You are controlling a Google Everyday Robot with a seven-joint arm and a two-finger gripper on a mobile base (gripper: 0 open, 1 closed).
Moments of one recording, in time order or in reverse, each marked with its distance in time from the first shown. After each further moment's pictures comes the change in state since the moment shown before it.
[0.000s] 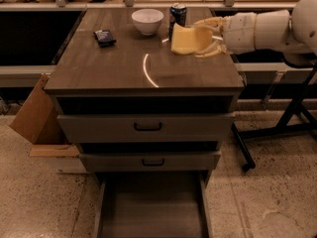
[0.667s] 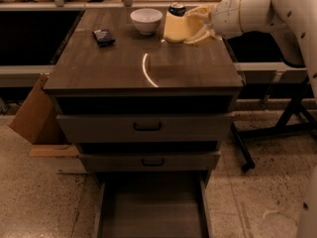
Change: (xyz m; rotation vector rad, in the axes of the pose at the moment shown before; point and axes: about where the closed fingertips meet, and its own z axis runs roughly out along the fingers) arm 0.016 -0.035 0.036 -0.043 0.055 0.122
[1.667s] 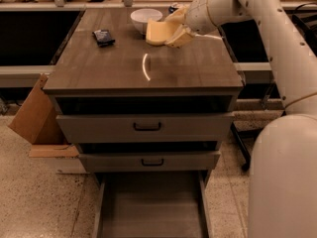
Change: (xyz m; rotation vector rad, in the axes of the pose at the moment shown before) arm 0.009 -0.006 0.068 -0.118 0.114 0.127
